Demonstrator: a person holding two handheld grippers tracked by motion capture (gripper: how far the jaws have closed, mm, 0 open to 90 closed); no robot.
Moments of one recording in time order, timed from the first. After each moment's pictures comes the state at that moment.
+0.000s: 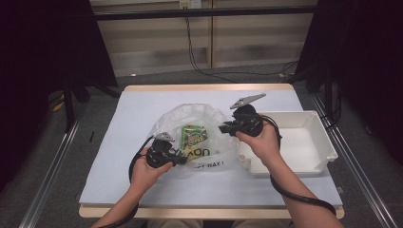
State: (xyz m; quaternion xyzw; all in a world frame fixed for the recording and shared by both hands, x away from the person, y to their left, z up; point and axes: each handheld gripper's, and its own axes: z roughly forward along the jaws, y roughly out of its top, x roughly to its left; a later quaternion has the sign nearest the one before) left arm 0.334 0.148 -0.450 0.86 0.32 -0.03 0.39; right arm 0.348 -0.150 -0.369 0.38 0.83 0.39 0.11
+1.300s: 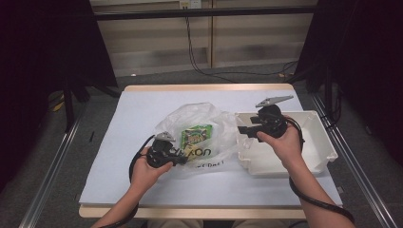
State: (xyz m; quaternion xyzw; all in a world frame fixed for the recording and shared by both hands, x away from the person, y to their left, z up) left arm 0.332 0.147 -0.446 0.87 0.31 -0.02 0.39; right arm 0.341 -0.207 -0.372 0.44 0.80 0.38 0.15
